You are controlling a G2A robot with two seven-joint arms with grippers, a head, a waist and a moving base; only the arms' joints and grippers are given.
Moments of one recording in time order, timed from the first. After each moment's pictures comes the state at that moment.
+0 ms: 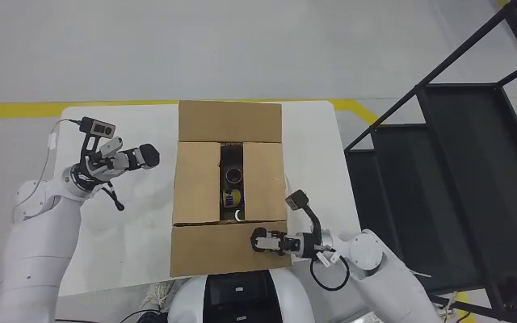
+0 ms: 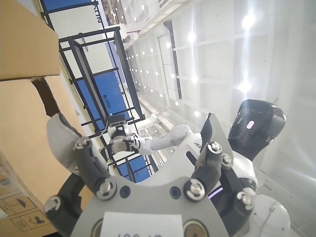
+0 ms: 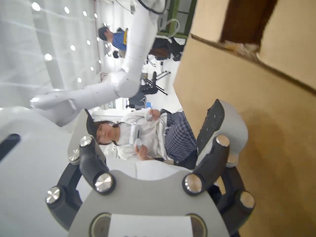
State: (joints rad) left arm 1.05 -1.05 -1.43 -1.16 -0.89 -0.39 -1.43; right arm -1.64 -1.08 1.23 -1.84 0.32 -0.37 0.90
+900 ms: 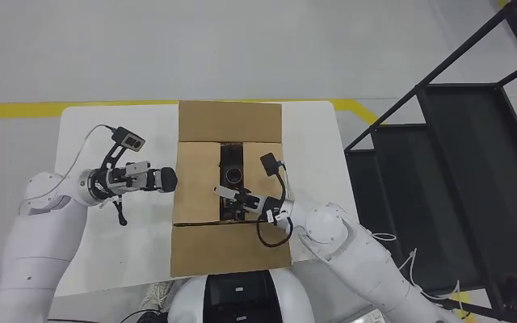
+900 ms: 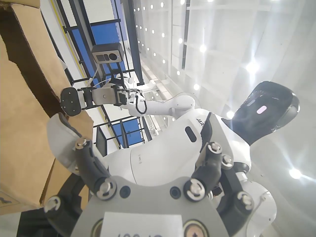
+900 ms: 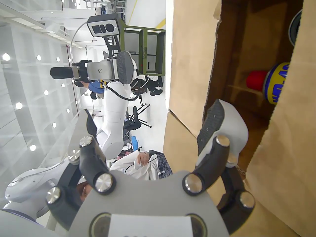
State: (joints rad) left arm 1.04 -0.99 -1.29 -1.25 -0.86 -0.28 -1.53; right arm -1.34 -1.15 0.96 -1.81 0.12 0.03 0.49
